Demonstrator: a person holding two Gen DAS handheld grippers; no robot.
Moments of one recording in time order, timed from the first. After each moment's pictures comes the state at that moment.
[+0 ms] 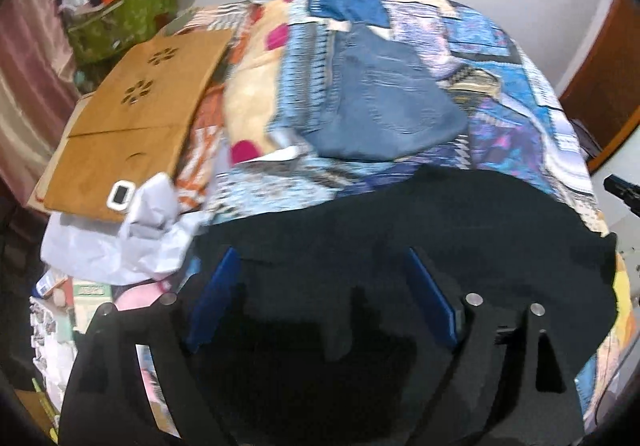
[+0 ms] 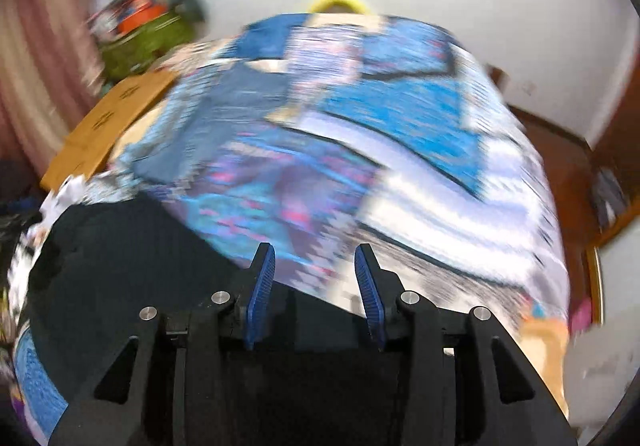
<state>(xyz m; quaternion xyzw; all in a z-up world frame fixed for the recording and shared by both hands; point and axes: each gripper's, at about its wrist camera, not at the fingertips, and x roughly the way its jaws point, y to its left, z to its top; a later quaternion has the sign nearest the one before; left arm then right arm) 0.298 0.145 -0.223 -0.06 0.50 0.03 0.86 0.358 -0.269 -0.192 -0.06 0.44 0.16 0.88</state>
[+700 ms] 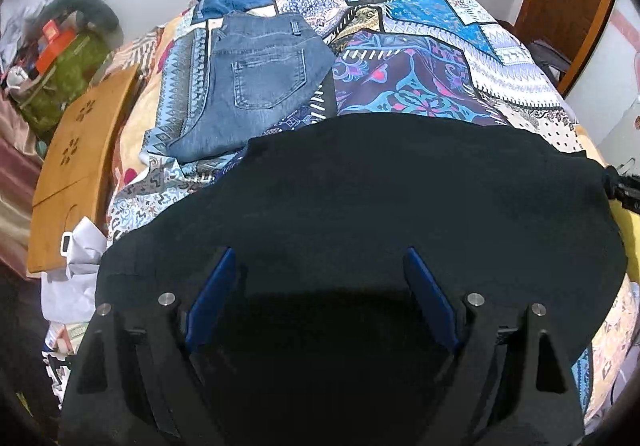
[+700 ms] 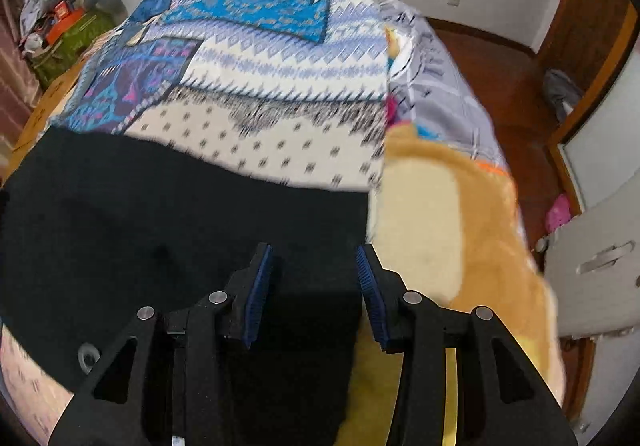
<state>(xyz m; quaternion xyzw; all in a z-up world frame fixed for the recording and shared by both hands) 0.308 0.002 -0.248 0.05 0.52 -0.03 0.85 0.298 -0.397 -0.275 0.00 0.52 0.10 0.85</state>
